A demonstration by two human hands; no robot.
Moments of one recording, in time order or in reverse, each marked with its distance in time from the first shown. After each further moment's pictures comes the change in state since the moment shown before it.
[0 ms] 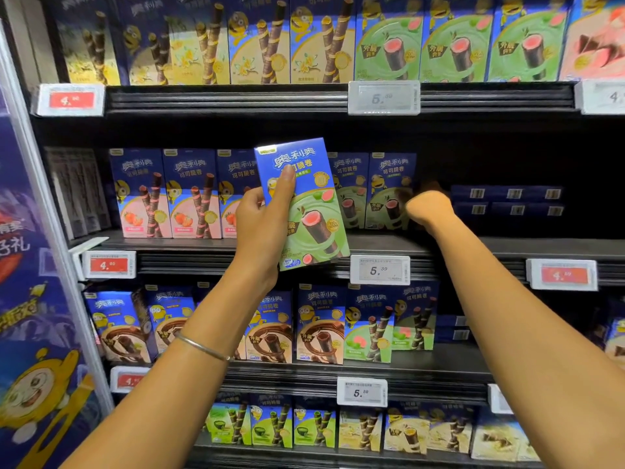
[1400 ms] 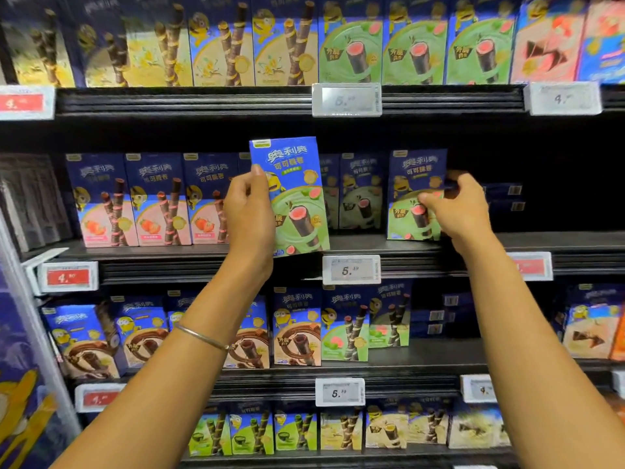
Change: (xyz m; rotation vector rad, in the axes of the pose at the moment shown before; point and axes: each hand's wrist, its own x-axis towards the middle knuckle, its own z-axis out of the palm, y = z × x) left_hand 0.019 -0.011 0.031 -0.006 0.052 0.133; right_hand -0.021 0.065 -0.049 0.512 0.250 -0.160
